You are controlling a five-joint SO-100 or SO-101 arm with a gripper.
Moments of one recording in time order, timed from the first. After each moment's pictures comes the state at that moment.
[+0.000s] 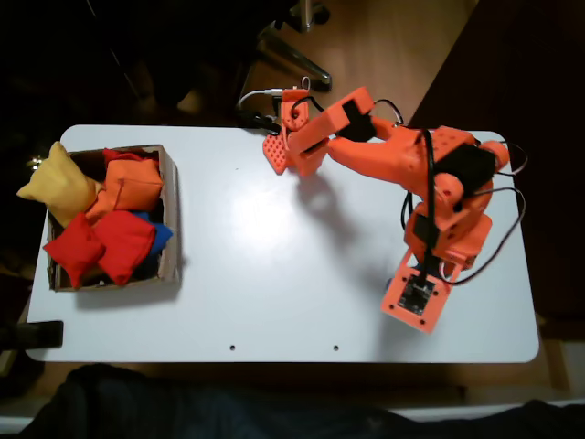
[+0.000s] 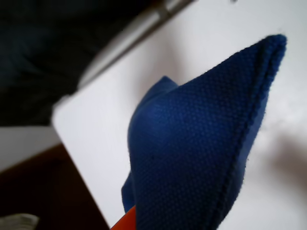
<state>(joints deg) -35.4 74.0 32.5 106.5 -22.2</state>
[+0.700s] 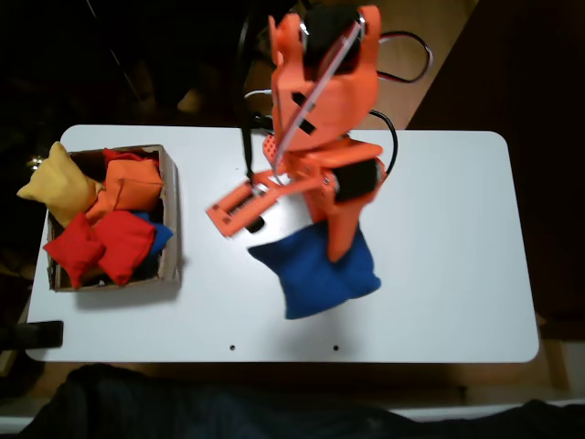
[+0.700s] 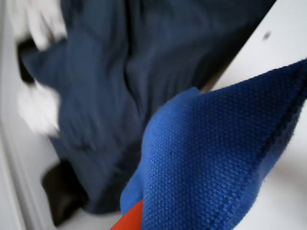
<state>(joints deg) -7.6 102.2 37.1 106.7 -21.9</state>
